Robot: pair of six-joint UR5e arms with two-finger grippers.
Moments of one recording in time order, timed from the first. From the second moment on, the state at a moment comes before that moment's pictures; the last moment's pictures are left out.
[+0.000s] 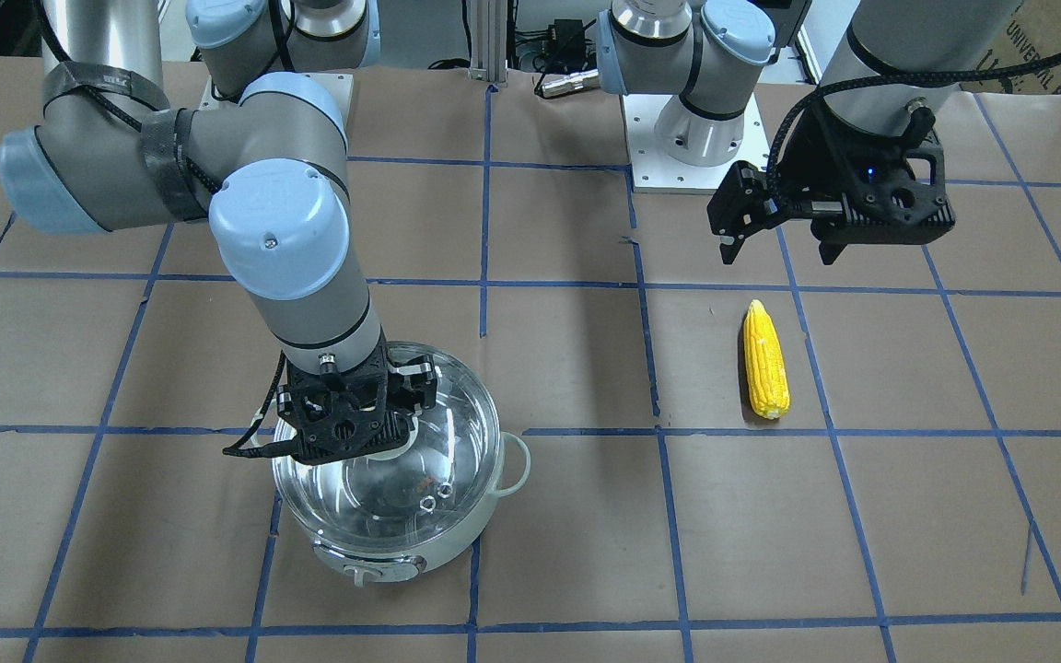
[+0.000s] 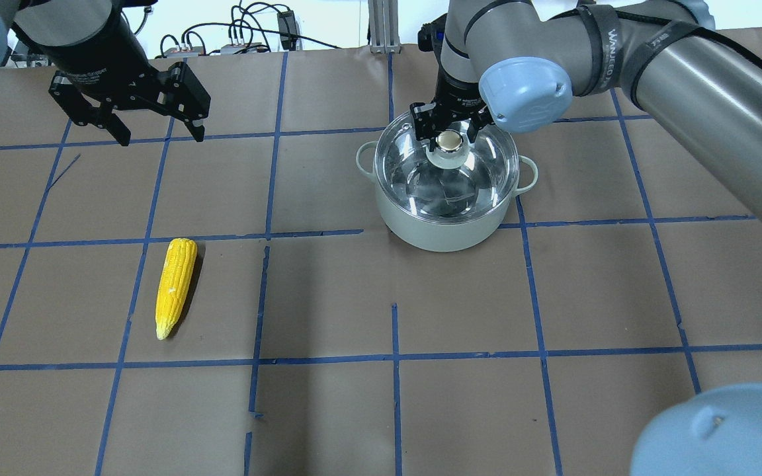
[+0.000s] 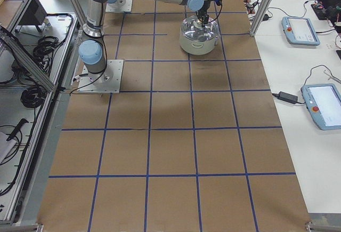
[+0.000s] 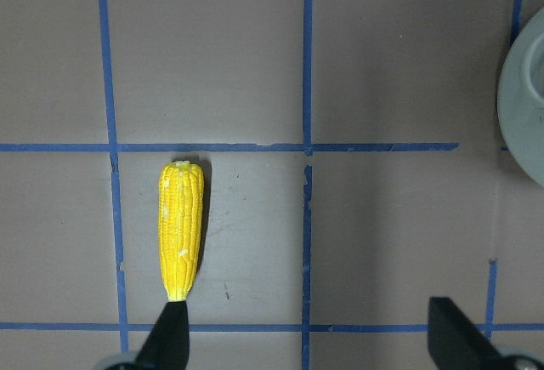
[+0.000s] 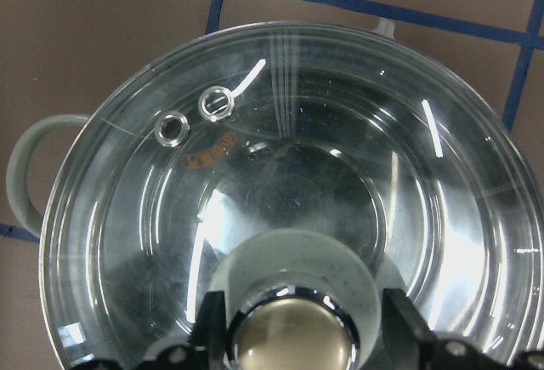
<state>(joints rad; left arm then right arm) -1.53 -1.63 -1.46 -1.62 1.58 0.03 1.77 -1.17 1.45 -1.92 -1.53 -0.02</state>
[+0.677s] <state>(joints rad) -1.53 -1.62 -1.46 -1.62 1.58 0.03 1.78 -1.19 1.42 -1.86 -1.56 -0.01</state>
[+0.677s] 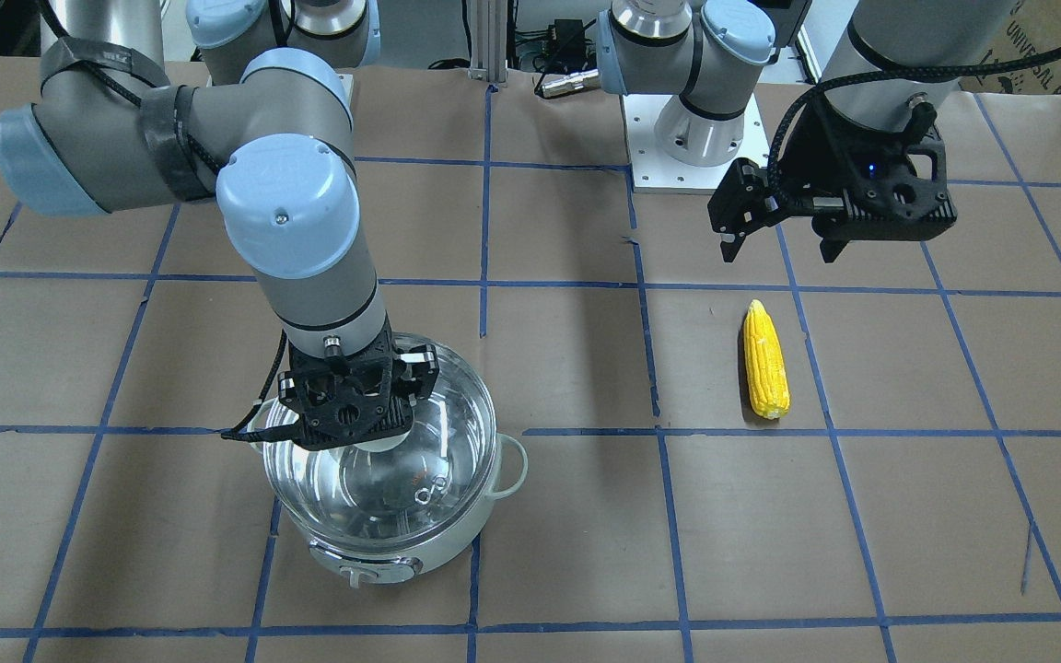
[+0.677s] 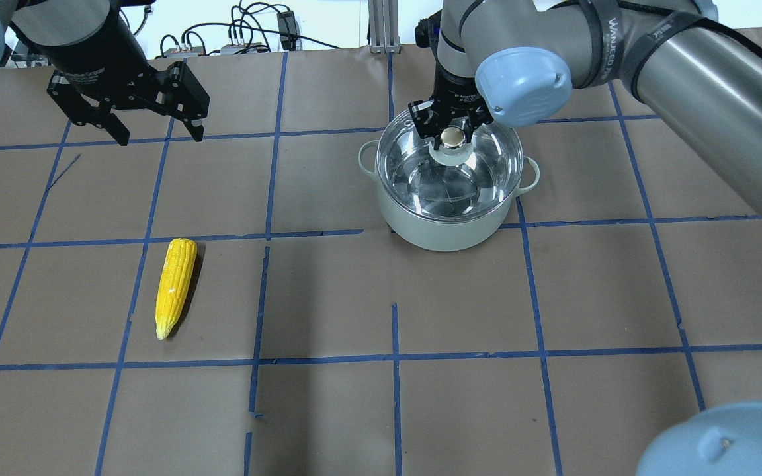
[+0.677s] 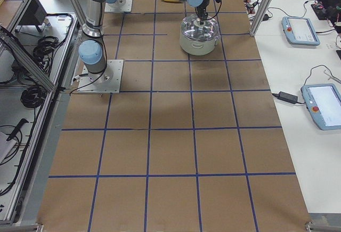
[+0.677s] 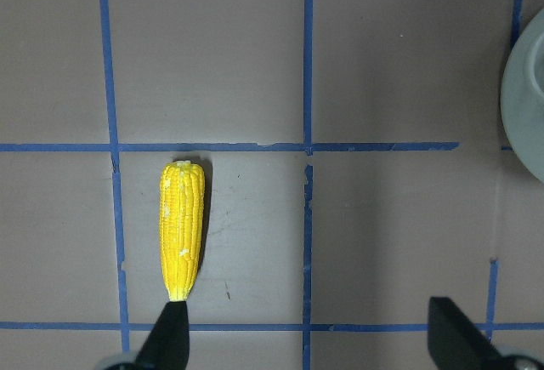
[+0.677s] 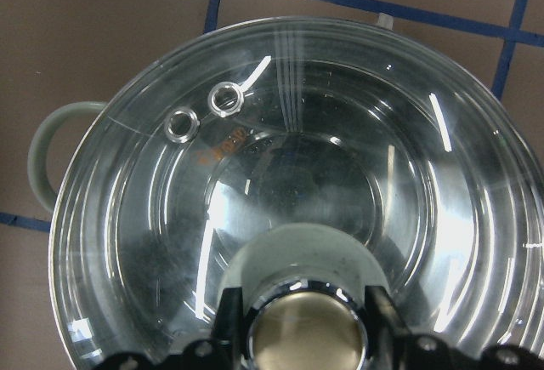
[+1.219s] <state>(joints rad) -1.53 -1.62 -1.46 -1.63 1.58 0.03 1.71 -1.41 1.49 -1.73 -1.56 -0.08</state>
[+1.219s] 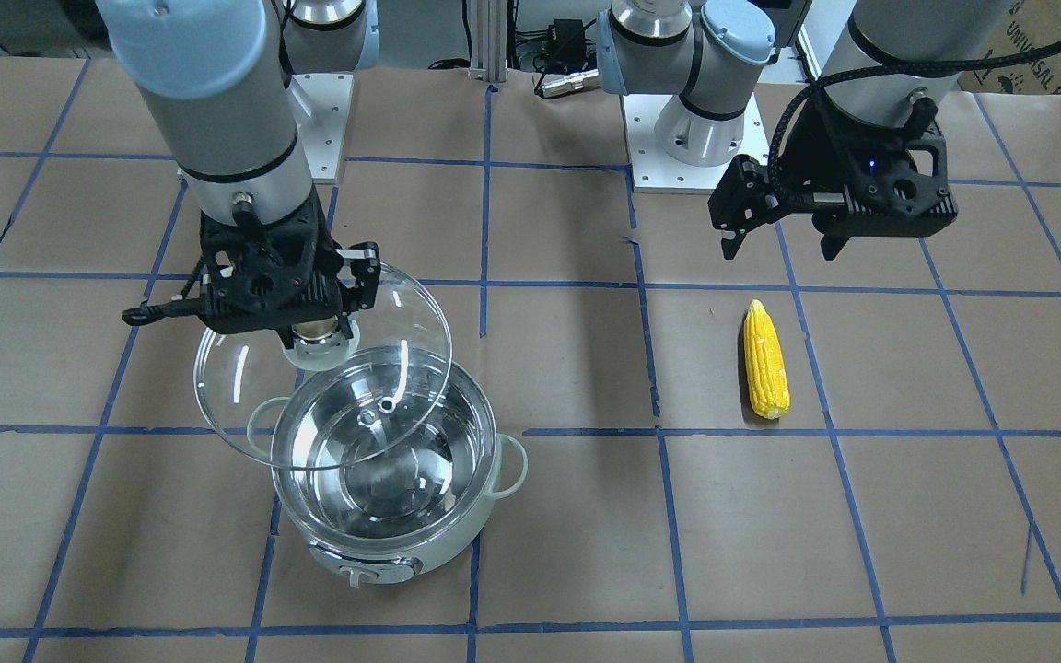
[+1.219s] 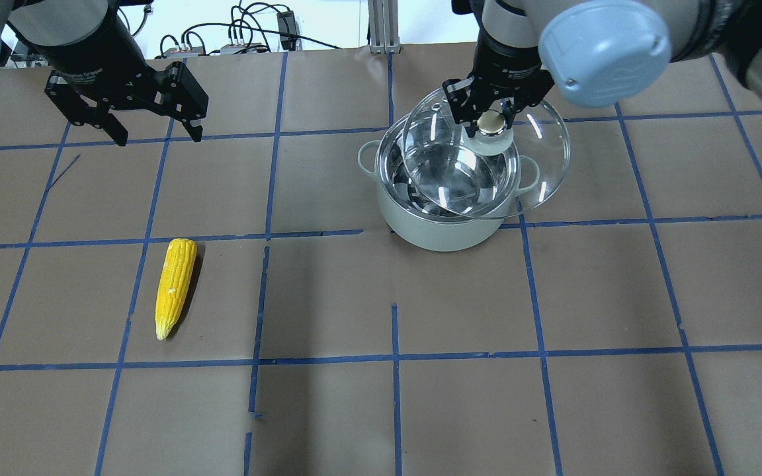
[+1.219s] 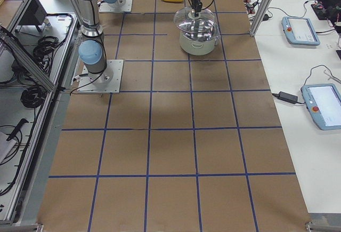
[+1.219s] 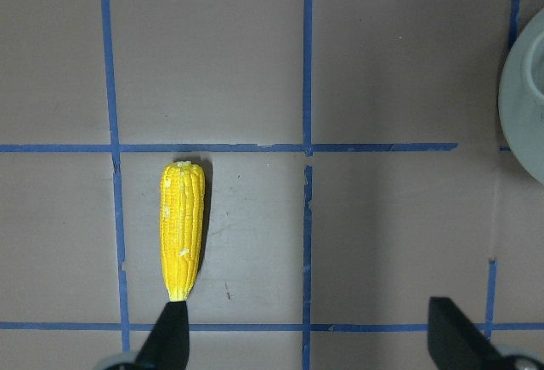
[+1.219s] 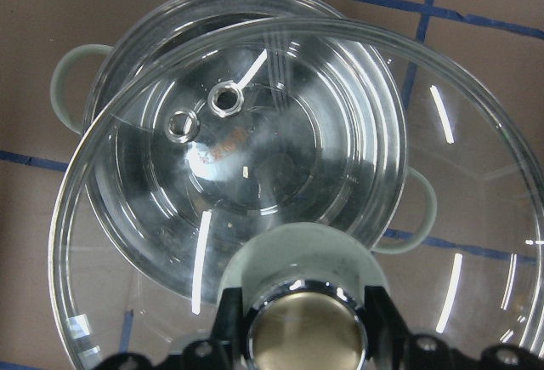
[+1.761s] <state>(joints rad) -1.52 -1.61 -1.49 -1.64 1.59 0.03 1.60 -1.61 1.72 -1.74 -1.56 -0.13</state>
